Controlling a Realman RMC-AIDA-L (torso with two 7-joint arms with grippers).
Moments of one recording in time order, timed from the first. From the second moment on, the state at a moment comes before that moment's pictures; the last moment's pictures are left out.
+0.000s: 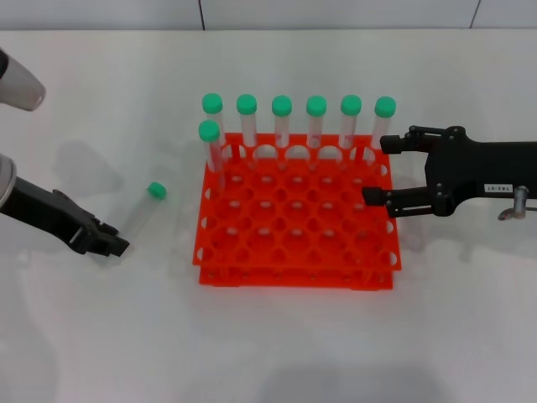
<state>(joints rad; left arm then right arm) -0.72 -1.99 0.71 0.74 2.73 1.55 -1.90 0.42 2.01 -1.22 -0.94 -1.66 -1.36 1.47</state>
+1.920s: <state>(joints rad) -0.59 -1.94 0.70 0.84 2.46 1.52 -1.88 0.41 2.01 -1.21 -0.93 -1.63 -1.36 1.46</state>
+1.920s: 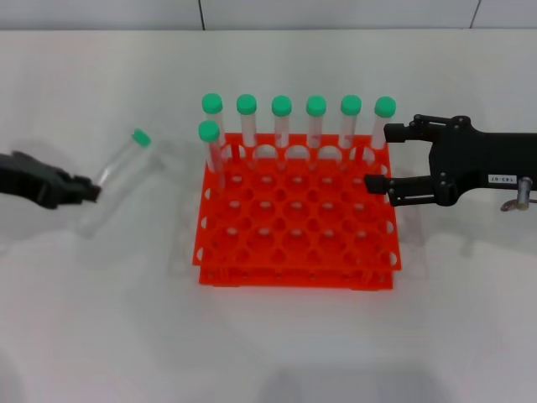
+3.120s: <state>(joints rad) -0.64 -1.95 0.64 0.76 1.85 1.64 -1.63 0.41 2.01 -1.21 -0.94 -1.63 -1.36 1.45</state>
